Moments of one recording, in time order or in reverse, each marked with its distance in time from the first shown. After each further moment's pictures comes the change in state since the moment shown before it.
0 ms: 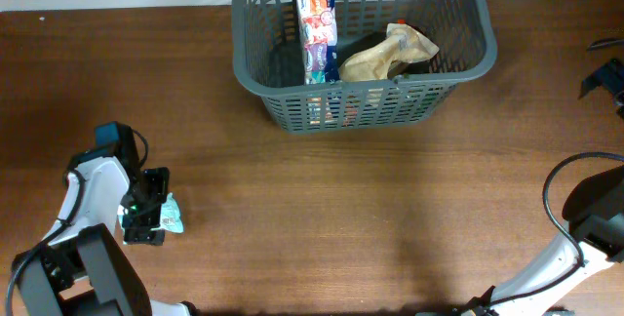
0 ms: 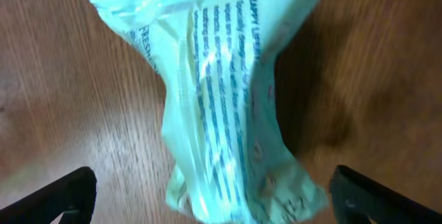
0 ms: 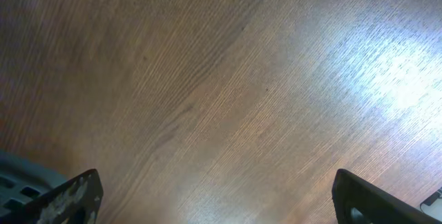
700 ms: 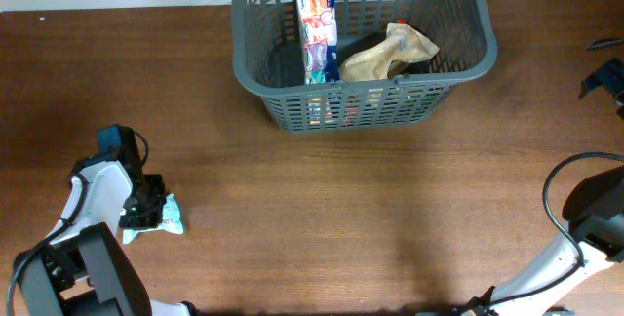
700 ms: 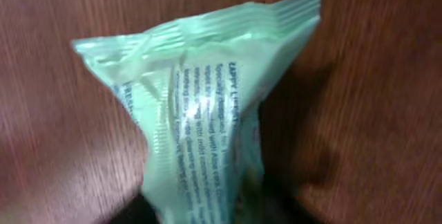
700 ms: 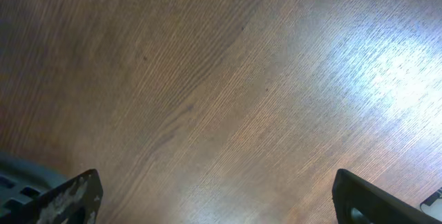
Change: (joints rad) left arm 0.000 0.000 -0.036 0.095 -0.078 0.021; right arm 0.000 0.000 0.000 0.000 0.000 0.000
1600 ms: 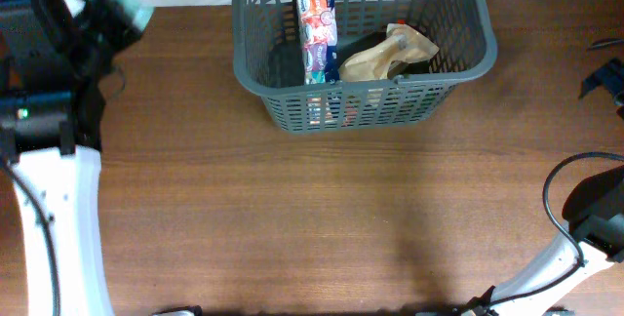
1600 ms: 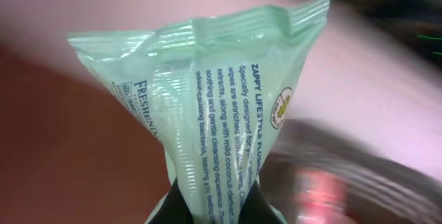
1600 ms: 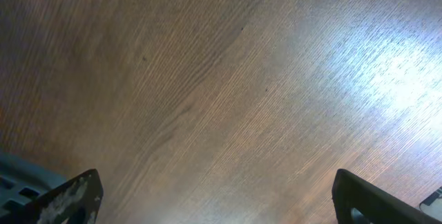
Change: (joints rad) left arm -0.261 -0.169 0.900 0.184 0.271 0.855; right arm 0.000 0.000 0.000 0.000 0.002 0.001
